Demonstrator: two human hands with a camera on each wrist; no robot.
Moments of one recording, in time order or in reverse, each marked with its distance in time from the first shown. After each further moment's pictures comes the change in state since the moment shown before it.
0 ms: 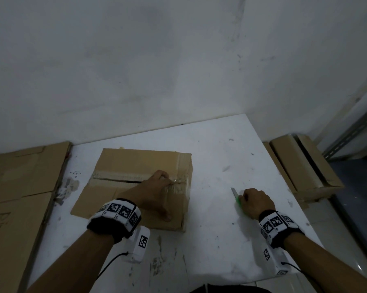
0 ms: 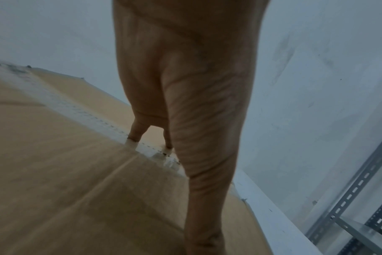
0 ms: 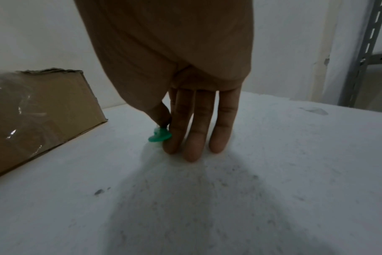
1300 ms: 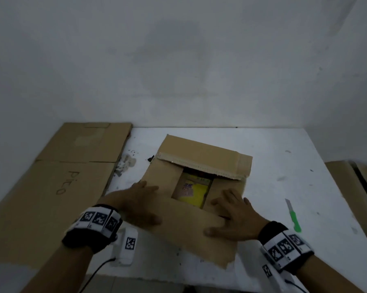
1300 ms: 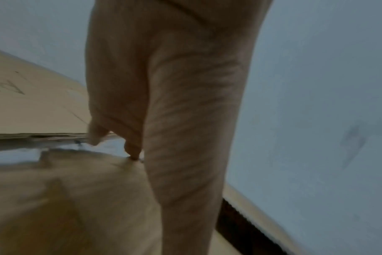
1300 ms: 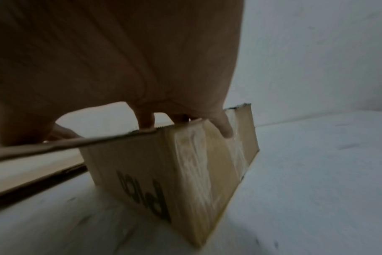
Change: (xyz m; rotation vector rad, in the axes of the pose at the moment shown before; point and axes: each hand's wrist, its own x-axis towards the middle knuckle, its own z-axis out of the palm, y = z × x) left_hand -0.154 -0.154 0.037 -0.084 -0.131 -0.359; right_hand -0.104 -0.178 0.029 -0.168 -0.292 -0.724
